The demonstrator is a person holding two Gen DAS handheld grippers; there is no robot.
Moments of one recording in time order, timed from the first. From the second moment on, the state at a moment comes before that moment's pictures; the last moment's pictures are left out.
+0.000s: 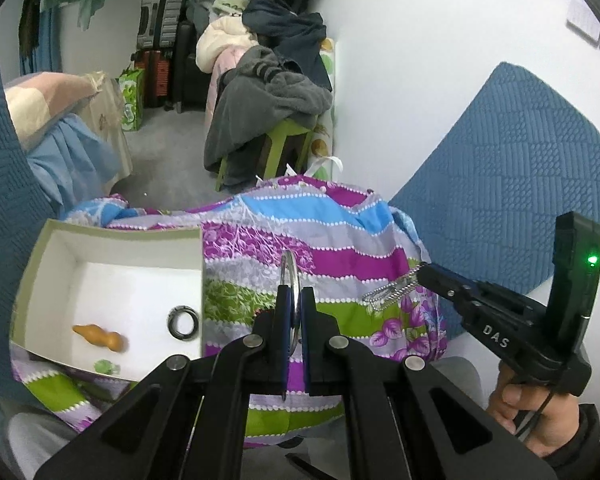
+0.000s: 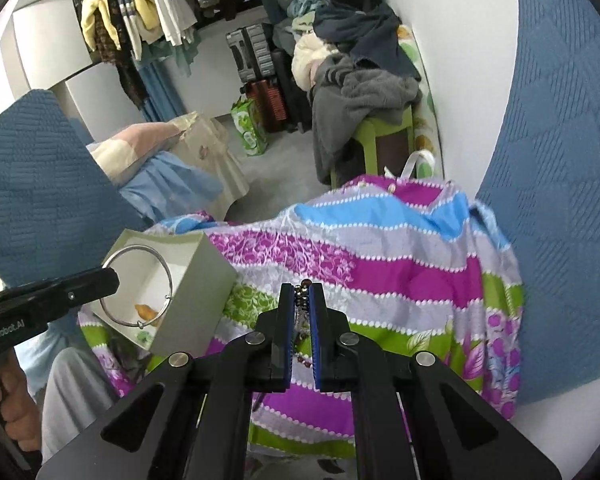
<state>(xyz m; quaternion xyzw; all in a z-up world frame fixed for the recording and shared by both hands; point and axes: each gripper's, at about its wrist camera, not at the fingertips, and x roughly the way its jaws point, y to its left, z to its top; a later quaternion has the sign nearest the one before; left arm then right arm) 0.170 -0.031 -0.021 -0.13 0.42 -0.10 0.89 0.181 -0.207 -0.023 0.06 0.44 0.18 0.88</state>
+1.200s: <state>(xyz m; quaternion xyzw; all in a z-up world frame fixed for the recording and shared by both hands) 0.175 0.158 -0.016 -0.15 0.44 -0.04 0.88 0.213 -0.026 0.031 0.01 0.43 0.22 0.88</state>
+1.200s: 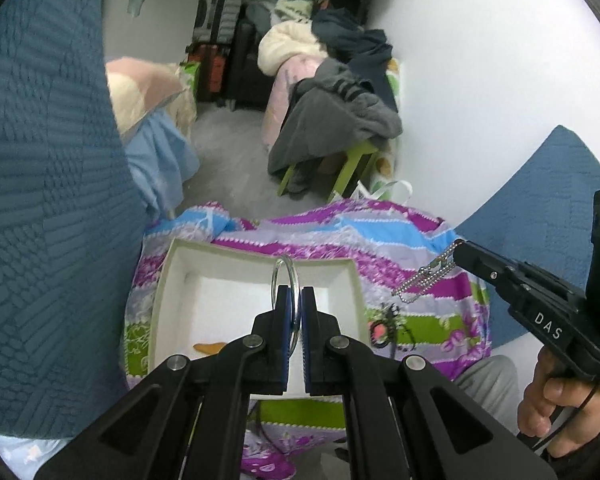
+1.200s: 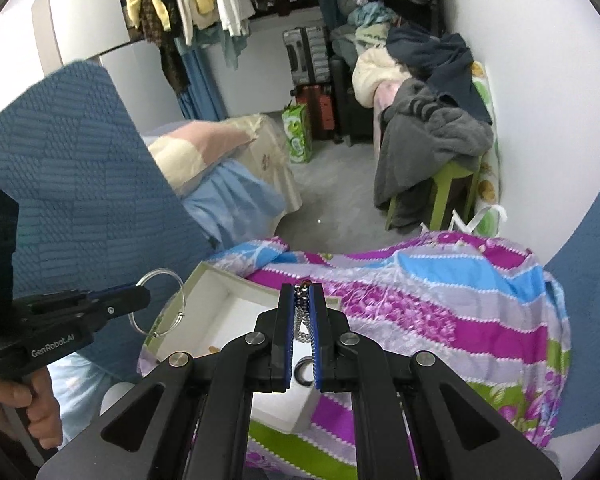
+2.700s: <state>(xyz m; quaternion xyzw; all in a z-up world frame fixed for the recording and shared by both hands) 0.154 0.180 -0.026 -0.15 0.45 -0.02 0.88 0.183 -0.018 0.016 0.01 0.43 0.22 0.88</state>
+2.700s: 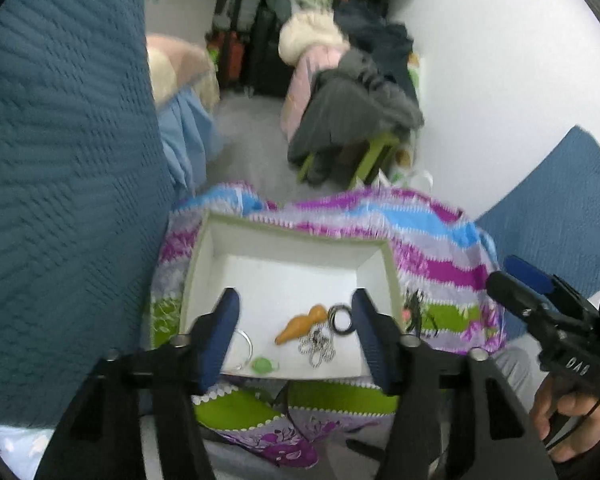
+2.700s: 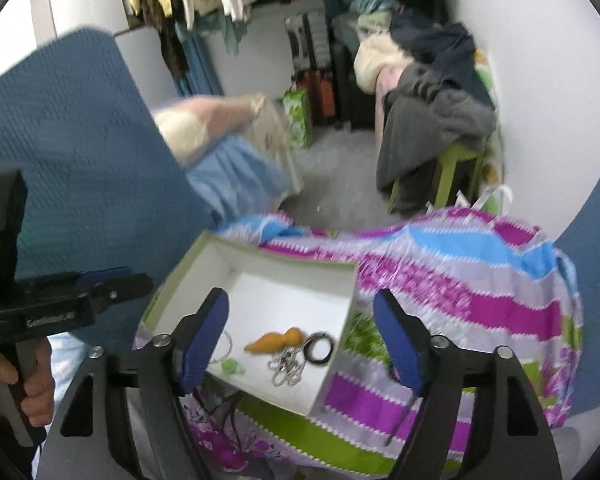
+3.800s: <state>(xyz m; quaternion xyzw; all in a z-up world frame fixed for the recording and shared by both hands) 0.094 -0.019 0.005 -0.13 0.41 -0.12 0.89 0.070 -0.214 0.036 0.04 0.38 0.15 0.91</state>
